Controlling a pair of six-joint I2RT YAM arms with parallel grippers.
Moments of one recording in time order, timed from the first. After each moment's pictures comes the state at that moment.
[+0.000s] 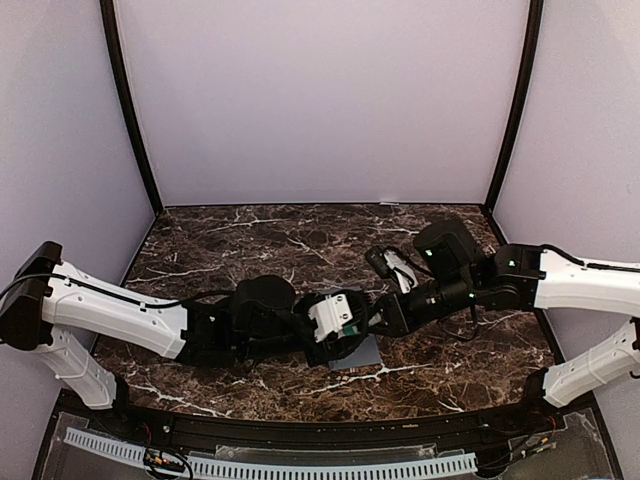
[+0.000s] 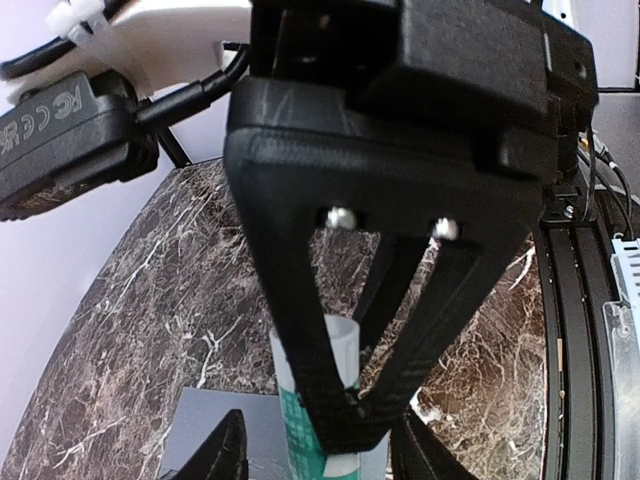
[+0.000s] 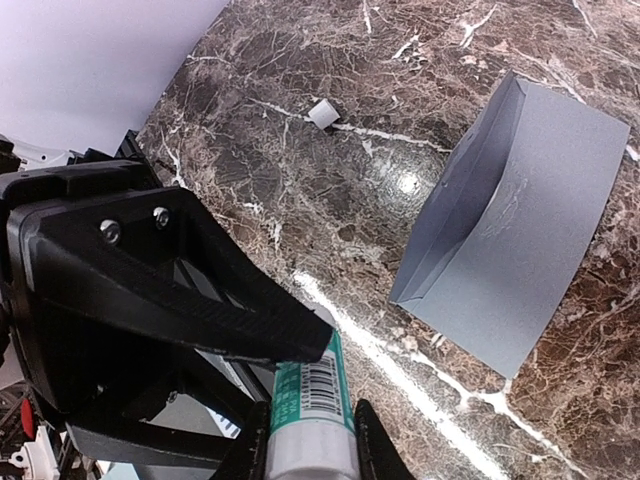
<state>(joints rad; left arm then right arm) -1.29 1.55 0.90 0.32 -0.16 0.31 1.05 1.22 0.96 -0.48 -0.26 0.55</state>
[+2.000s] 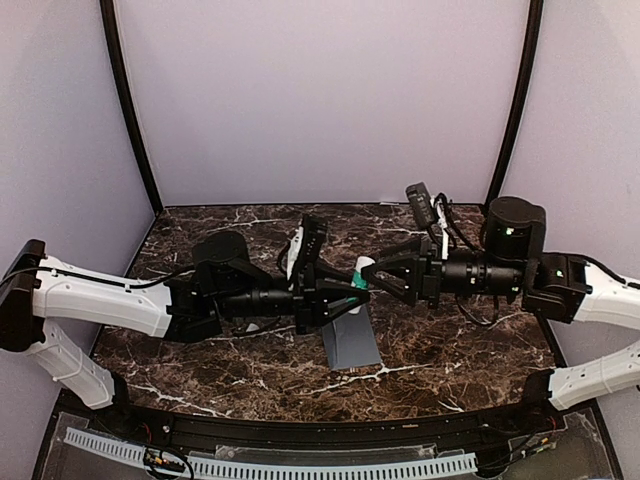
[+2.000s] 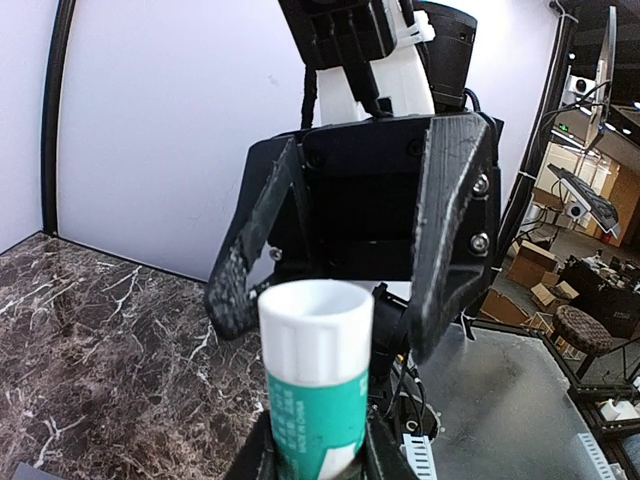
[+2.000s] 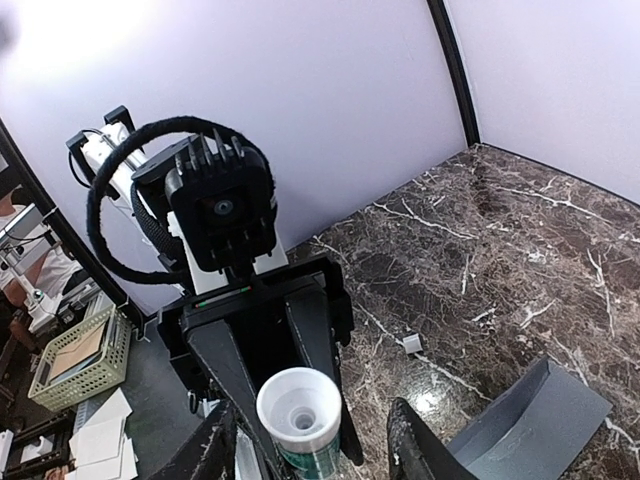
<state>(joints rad) -1.13 1.47 0.87 0.63 0.38 -0.26 1.06 0.97 0.87 -0.05 -0.25 0.34</state>
